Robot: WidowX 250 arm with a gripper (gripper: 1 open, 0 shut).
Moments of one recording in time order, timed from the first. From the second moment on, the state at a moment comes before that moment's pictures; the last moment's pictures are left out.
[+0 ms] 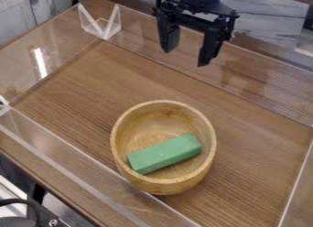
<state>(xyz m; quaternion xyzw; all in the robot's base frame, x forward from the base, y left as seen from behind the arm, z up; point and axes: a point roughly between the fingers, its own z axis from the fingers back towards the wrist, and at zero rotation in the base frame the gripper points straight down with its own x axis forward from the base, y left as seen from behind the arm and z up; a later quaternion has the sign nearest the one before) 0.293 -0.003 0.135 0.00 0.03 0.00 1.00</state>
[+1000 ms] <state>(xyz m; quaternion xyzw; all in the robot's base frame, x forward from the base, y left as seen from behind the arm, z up) 0.215 -0.017 0.088 0.00 0.00 -0.10 0.99</state>
